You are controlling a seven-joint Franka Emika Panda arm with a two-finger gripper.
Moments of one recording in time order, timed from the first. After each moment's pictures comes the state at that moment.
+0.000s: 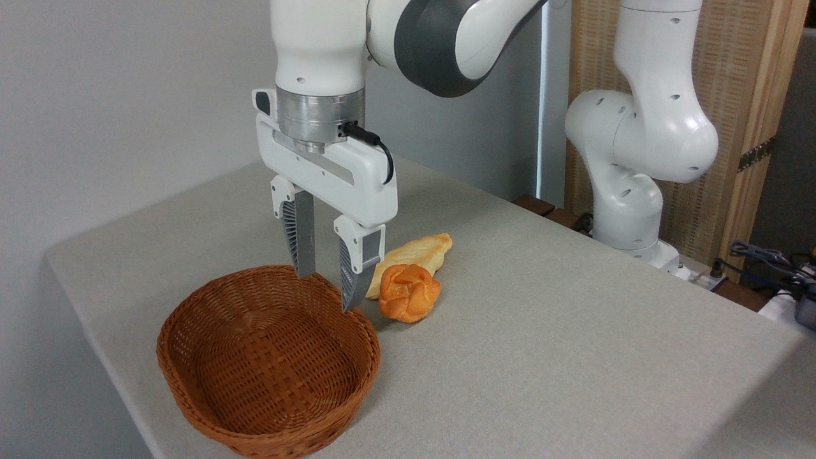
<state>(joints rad) -0.06 -0.12 0.02 -2.00 -0.09 2.05 0.69</state>
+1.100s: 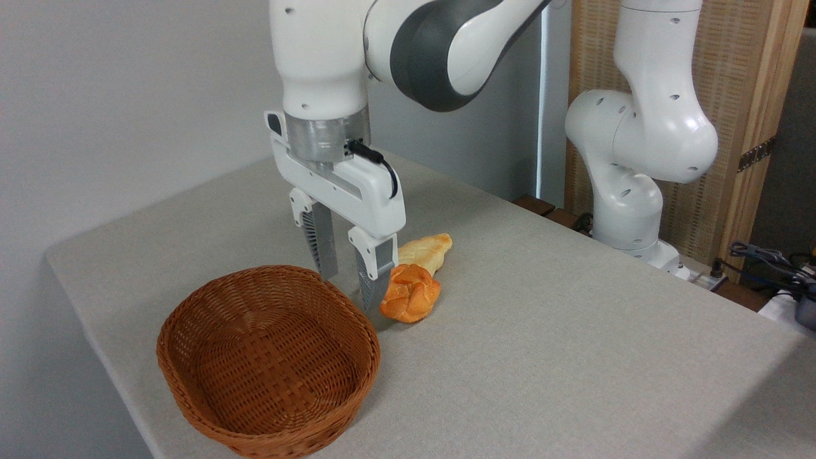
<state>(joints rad) -0.08 -0.12 0.01 -2.07 -0.09 1.99 0.70</state>
